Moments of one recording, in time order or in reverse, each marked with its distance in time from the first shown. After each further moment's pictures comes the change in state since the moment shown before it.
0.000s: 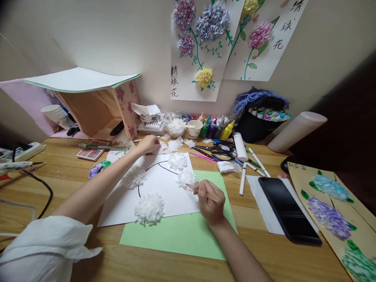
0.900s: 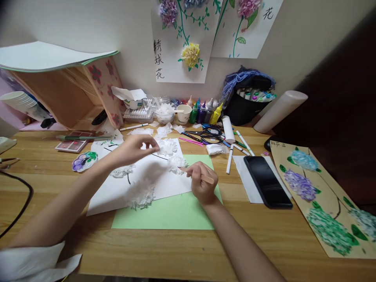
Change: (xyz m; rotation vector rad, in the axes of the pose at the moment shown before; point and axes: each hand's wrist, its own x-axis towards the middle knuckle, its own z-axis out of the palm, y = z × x) left_hand -0.101 0.055 -0.033 -0.331 -0.019 0.379; right_hand 0.001 -0.003 -0.007 0.025 0.111 0.035
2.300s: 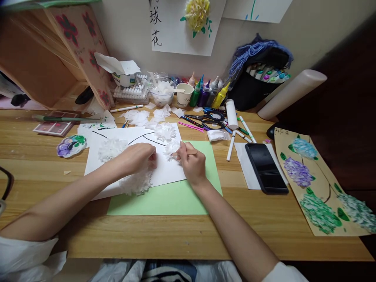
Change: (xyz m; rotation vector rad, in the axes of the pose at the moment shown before) left_hand -0.015 -0.004 0.056 0.397 -0.350 -0.070; right_hand 0.004 0.004 0.024 -0.097 -0.195 0.218
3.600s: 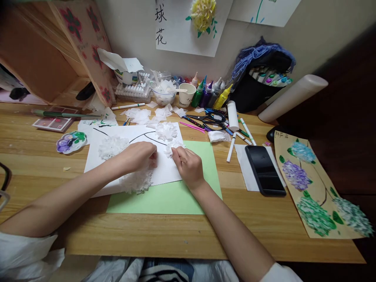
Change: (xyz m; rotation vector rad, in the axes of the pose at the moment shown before) left_hand -0.003 0.008 -0.010 -0.025 -0.063 -0.037; right_hand -0.001 -0.009 -0.001 -0.244 -0.102 -0.332
